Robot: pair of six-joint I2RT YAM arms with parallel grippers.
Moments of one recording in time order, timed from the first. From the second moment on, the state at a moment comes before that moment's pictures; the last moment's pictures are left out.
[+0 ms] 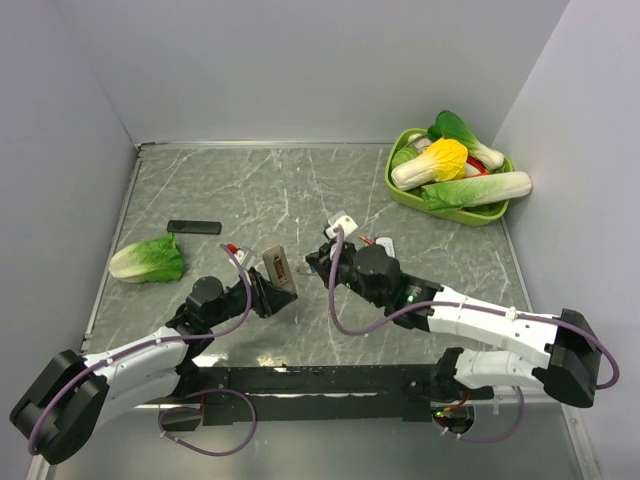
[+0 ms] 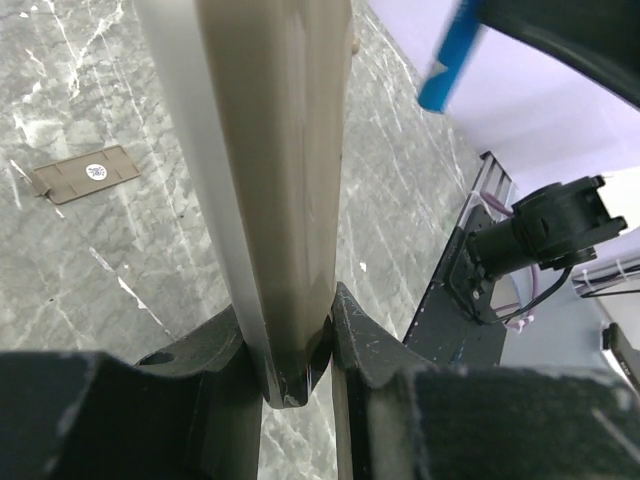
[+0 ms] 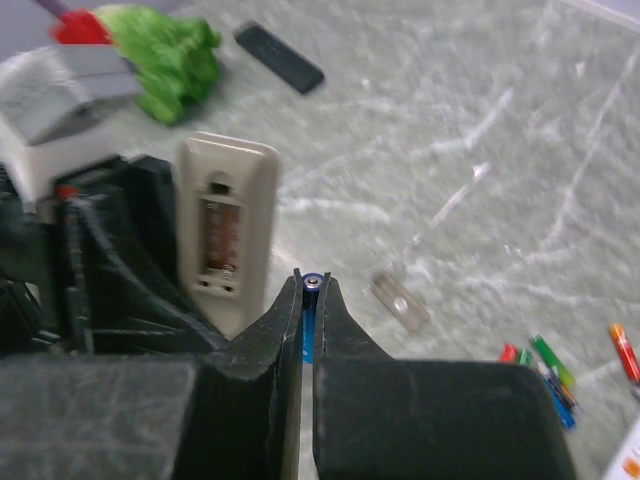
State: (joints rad) left arm -0.64 0.93 0.12 0.70 0.39 -0.63; right arm 1.03 1.13 0.78 0.10 0.23 0.16
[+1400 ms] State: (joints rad) left arm -0.64 0.88 0.15 0.69 0.39 -0.69; right arm 1.20 1.38 0.71 0.72 0.38 -0.03
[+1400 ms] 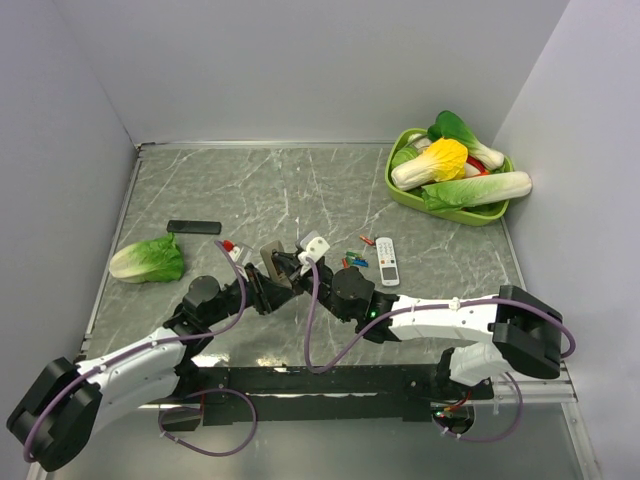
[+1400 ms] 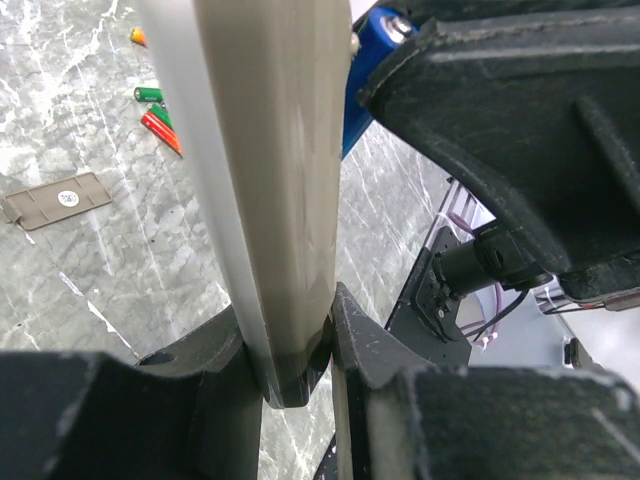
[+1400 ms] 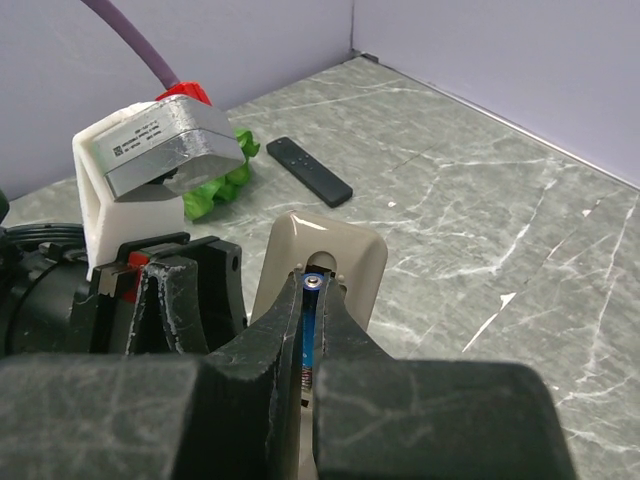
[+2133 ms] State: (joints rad) left arm -0.64 0.77 0.15 0.52 0.33 -0.65; right arm 1.22 1.44 0.73 0.72 0.43 0.02
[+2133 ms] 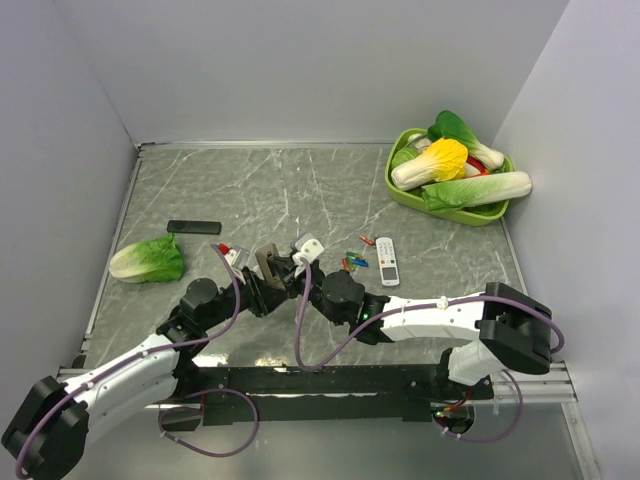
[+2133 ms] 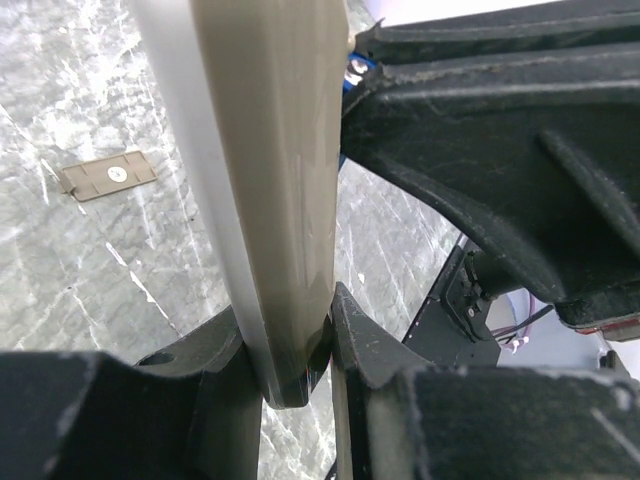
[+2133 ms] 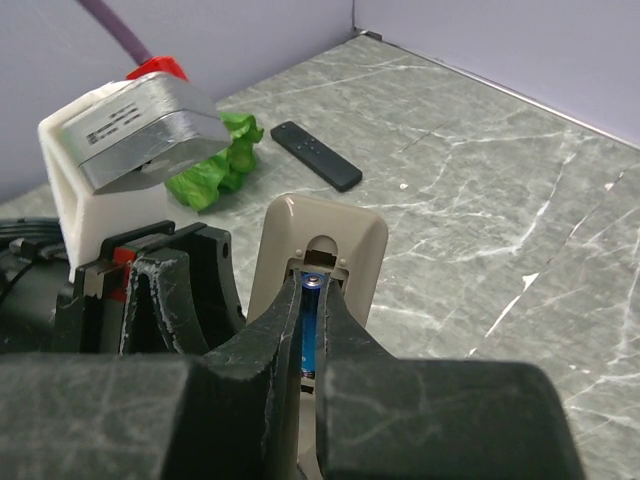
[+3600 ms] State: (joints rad) left arm -0.64 0.90 0.15 0.57 0.34 -0.68; right arm 1.22 1.50 0.79 0.62 0.56 0.07
